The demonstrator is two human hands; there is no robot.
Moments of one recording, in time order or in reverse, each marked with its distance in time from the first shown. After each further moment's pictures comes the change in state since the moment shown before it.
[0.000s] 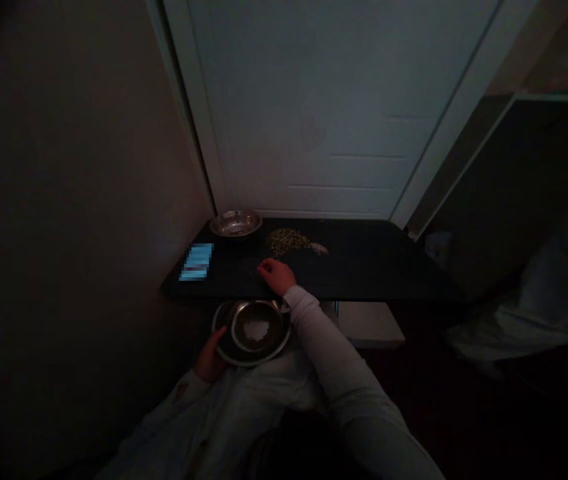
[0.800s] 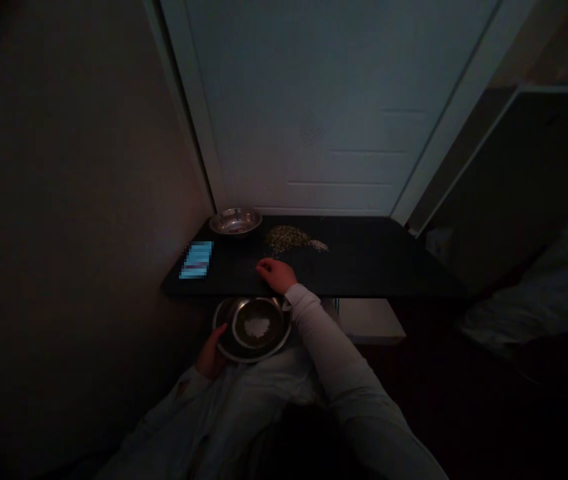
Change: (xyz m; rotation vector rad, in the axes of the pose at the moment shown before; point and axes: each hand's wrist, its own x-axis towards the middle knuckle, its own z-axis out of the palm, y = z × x) left_hand 0.010 -0.007 -0.010 -0.013 -0.060 -0.035; right_hand -0.004 -0.001 -0.004 -0.035 -0.069 -0.047
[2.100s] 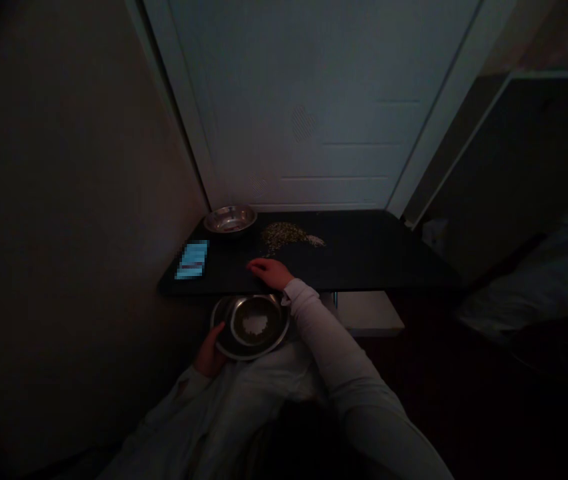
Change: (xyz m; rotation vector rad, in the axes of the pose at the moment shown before) left_hand -0.008 0.005 0.012 0.016 0.039 -0.009; right_hand 0.002 0.010 0.003 0.229 -0.158 -0.112
